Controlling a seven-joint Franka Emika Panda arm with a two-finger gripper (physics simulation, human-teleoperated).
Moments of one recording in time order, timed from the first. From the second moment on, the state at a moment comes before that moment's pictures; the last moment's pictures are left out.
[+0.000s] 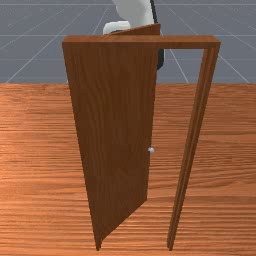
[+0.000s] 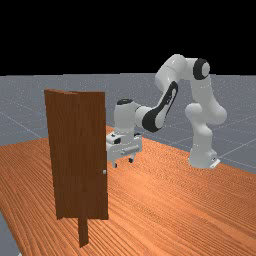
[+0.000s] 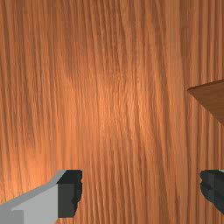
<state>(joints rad) 0.01 0.39 -0.05 -1.94 -0.03 2.34 -0.77</state>
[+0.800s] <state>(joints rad) -0.02 -0.21 -0.06 -2.69 -0.10 2.35 -0.74</state>
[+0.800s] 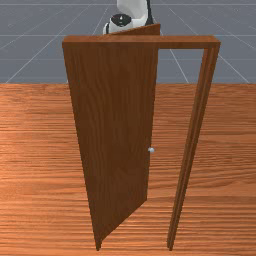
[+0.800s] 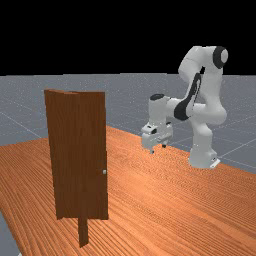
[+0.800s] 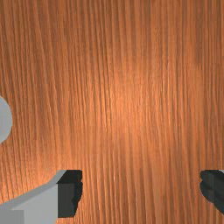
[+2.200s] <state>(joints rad) 0.03 0.60 -0.01 -1.55 -0.13 2.09 -0.78</state>
